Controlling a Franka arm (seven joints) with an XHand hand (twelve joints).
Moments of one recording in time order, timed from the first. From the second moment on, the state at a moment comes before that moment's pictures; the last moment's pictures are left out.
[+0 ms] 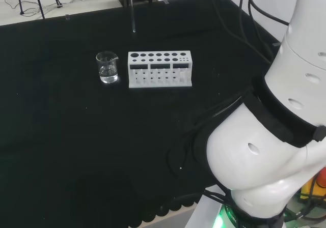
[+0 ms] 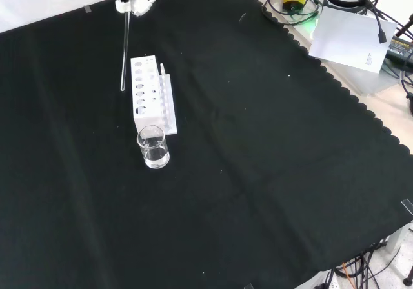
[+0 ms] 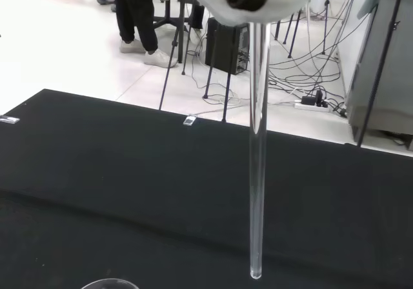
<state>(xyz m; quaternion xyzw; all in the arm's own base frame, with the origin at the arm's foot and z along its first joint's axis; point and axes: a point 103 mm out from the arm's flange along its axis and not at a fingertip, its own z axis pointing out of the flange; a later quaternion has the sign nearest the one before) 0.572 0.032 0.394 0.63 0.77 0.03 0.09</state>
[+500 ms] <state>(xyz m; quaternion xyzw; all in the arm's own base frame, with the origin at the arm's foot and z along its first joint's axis) 0.575 0.036 0.399 0.62 0.78 0.04 0.08</state>
